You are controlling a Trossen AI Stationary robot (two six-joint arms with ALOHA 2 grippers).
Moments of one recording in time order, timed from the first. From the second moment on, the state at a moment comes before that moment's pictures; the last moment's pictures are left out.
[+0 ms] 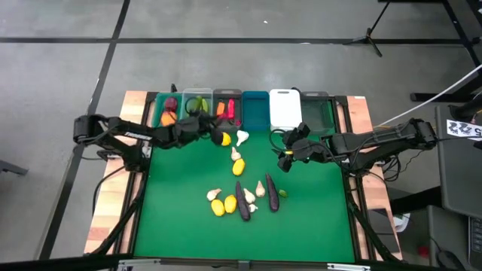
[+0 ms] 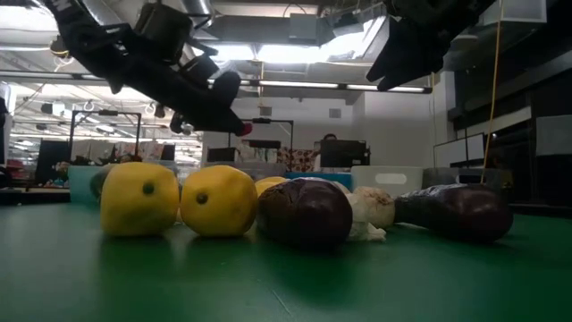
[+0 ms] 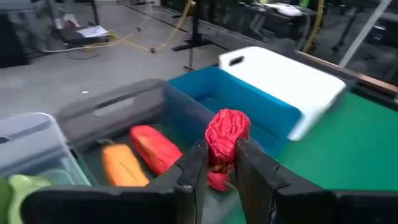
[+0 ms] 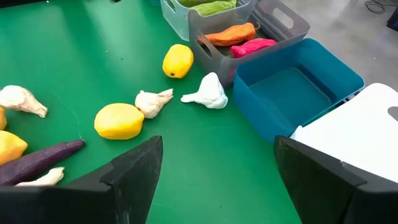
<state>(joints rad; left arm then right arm) 0.27 1.38 0.49 0.58 -0.51 -0.28 0.15 1.22 0.94 -0.48 0.54 0.39</state>
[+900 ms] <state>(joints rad) 0.38 1.39 0.54 0.43 -0.36 -0.13 0.15 1.22 0.94 -0.47 0.54 0.39</state>
